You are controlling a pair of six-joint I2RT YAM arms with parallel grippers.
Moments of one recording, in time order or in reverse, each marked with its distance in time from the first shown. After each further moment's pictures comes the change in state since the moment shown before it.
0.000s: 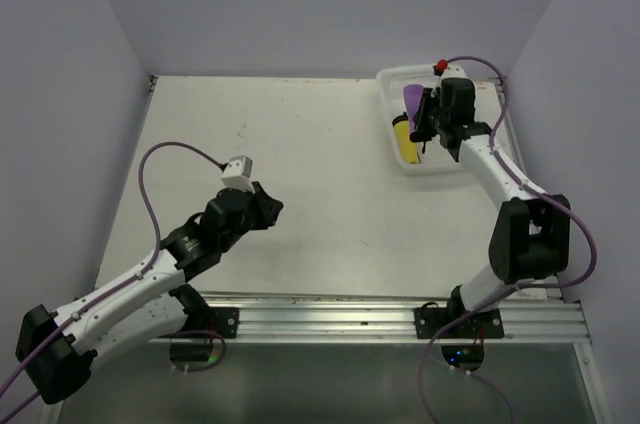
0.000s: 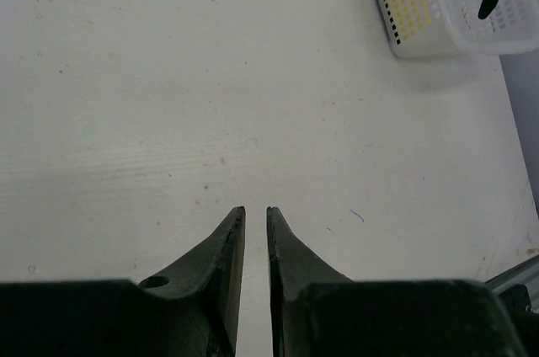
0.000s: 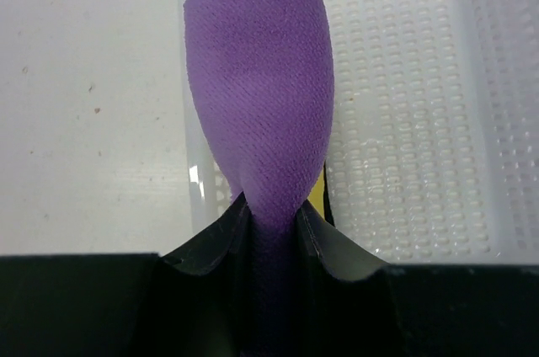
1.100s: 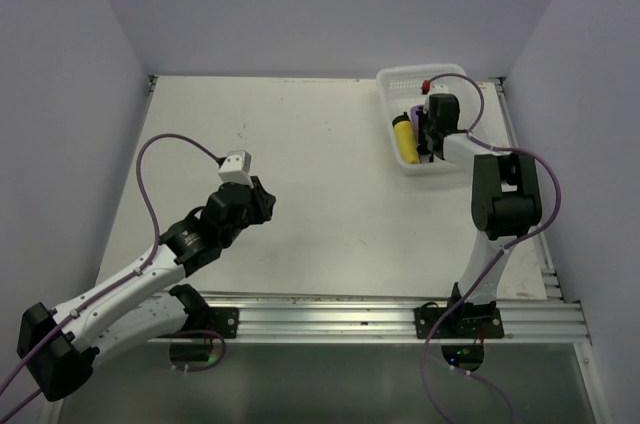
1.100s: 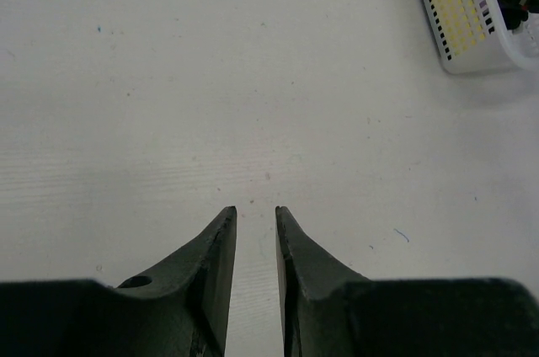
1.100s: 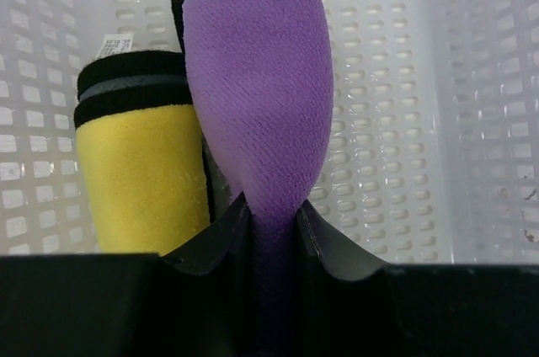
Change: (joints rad) left arm 0.007 0.028 0.074 -0.088 -0.109 0.082; right arm -0.040 0.344 0.005 0.237 0.150 -0.222
